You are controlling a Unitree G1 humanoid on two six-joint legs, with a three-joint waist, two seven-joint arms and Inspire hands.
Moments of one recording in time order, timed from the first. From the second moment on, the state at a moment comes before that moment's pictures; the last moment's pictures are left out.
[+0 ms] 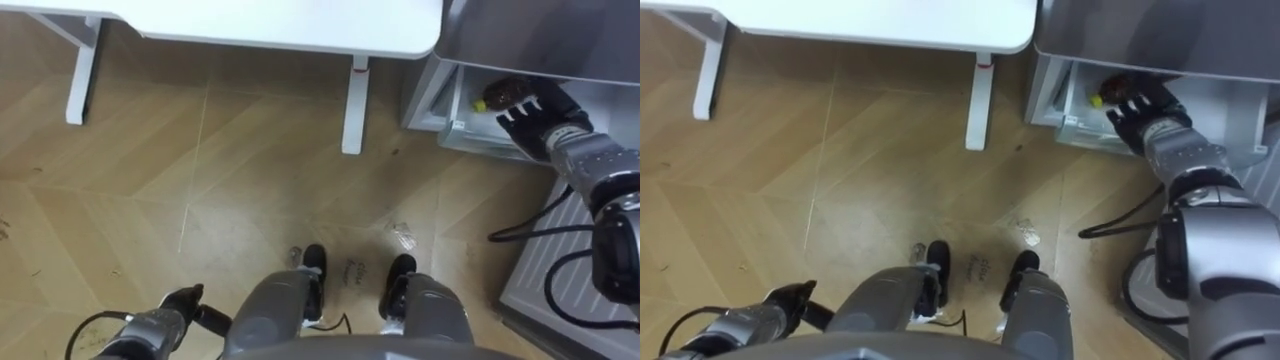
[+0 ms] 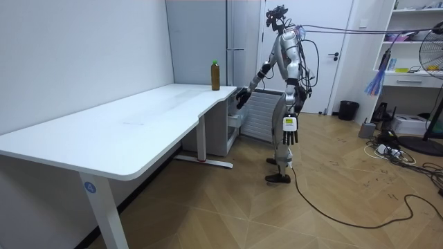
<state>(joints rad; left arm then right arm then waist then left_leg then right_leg) -0.02 0.30 -0.31 1.12 -0.06 0.17 -0.05 -0.64 -0.46 -0.06 1.33 1.29 0.14 -0.03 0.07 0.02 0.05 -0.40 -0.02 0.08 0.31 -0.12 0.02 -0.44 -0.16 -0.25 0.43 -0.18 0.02</state>
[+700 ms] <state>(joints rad) 0.06 0.30 -0.15 1.12 -0.07 0.07 -0.05 -0.26 -0.41 -0.02 1.33 0.89 0.09 0.07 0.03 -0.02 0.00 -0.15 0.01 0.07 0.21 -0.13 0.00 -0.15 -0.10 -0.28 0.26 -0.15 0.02</state>
